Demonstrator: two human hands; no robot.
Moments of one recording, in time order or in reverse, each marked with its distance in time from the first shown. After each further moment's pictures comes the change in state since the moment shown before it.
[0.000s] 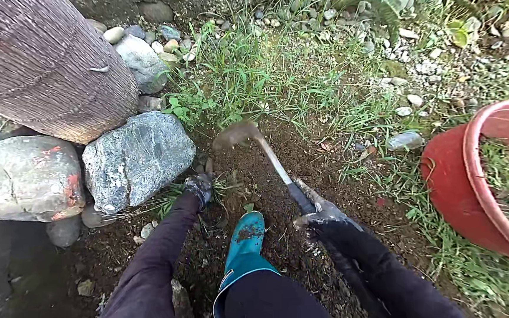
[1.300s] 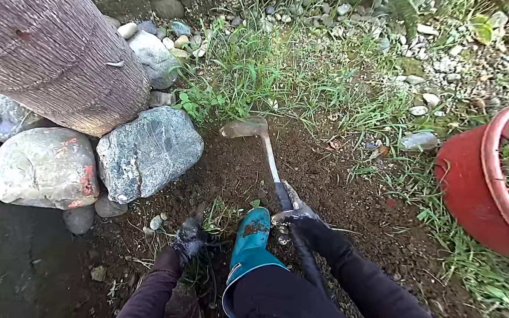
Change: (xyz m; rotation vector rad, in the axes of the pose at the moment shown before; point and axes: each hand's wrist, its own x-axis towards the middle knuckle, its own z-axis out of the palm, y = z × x) left_hand -0.110 -0.061 0.084 -0.515 -0.020 0.047; right_hand 0.014 0.001 0.052 0.059 -0.073 0.095
